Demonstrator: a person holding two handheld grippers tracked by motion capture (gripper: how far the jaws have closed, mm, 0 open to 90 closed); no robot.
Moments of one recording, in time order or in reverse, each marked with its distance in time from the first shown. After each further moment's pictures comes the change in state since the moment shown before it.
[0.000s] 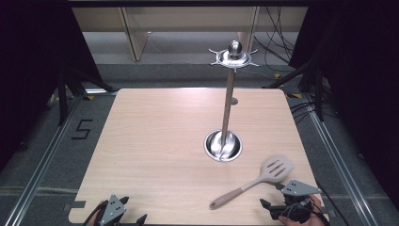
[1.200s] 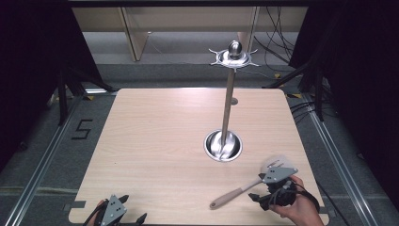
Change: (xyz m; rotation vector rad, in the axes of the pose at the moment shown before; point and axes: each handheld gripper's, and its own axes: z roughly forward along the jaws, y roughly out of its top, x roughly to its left) left arm -0.001 0.003 -0.001 -0.030 0.030 0.062; right arm 0.004 0.055 0.023 0.104 0.128 -0.266
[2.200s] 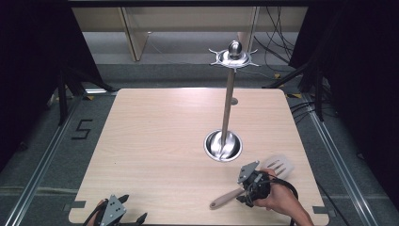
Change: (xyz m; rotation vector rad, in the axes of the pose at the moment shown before) left arm -0.005 0.000 0.000 -0.025 -0.007 -0.062; right arm 0.006 0.037 0.054 0.299 0.158 -0.188
